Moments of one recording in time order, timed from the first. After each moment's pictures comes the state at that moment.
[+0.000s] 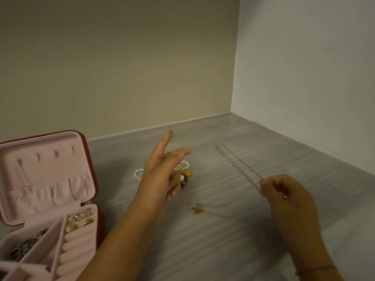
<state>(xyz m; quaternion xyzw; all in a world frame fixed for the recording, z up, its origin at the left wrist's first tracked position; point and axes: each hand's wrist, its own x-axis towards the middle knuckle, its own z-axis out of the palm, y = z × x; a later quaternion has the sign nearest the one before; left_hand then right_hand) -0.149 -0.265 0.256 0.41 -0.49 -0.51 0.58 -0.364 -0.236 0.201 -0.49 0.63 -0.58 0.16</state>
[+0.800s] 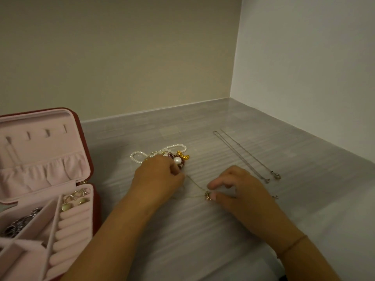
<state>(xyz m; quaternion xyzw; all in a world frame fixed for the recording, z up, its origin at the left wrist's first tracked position) -0.140 -0.271 0.232 0.66 -0.70 -0.17 0.22 -0.328 -0.235 0.204 -0.75 0.56 -0.31 0.17</state>
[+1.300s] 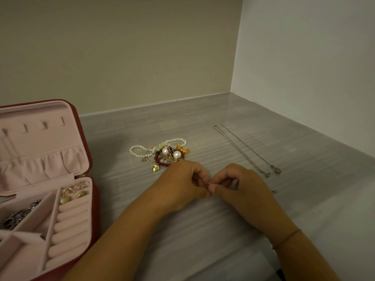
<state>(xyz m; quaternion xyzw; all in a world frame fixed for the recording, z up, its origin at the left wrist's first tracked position) -0.162 -0.263 0.219 0.49 -0.77 -0.34 0.22 -0.327 -0.240 0.191 -0.71 0.55 -0.39 0.22</state>
